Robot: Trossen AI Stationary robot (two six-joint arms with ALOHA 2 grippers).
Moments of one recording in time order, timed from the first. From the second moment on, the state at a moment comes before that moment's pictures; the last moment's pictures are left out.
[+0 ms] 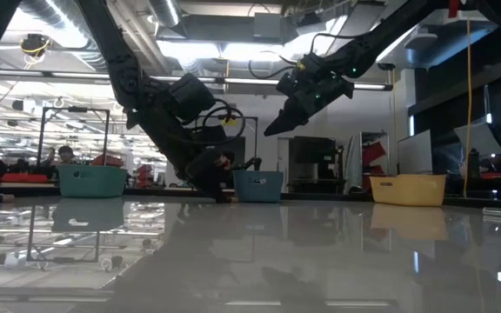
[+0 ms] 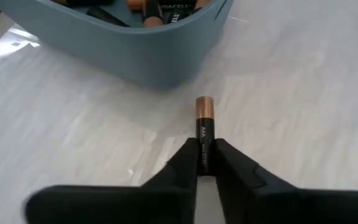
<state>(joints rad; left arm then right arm) 0.43 1.83 0.77 0.23 -0.02 0.05 -0.73 1.89 1.44 -0.28 -0.62 -0.57</state>
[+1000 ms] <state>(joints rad) 0.48 1.15 0.76 -0.75 -0.63 -0.60 -0.73 1.89 1.44 -0.29 -0.62 -0.58</state>
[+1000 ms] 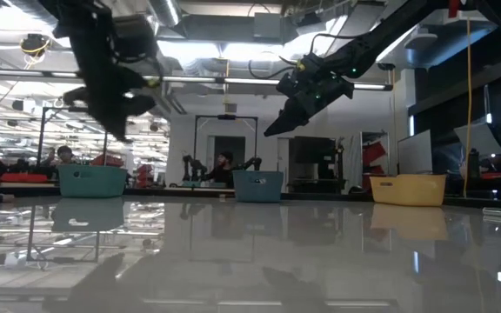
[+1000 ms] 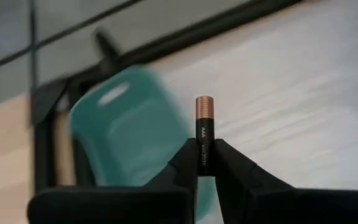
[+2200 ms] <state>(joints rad) 0.56 1.27 0.69 0.14 -0.36 -0.20 -0.74 1.89 1.44 -0.29 -0.61 -0.57</state>
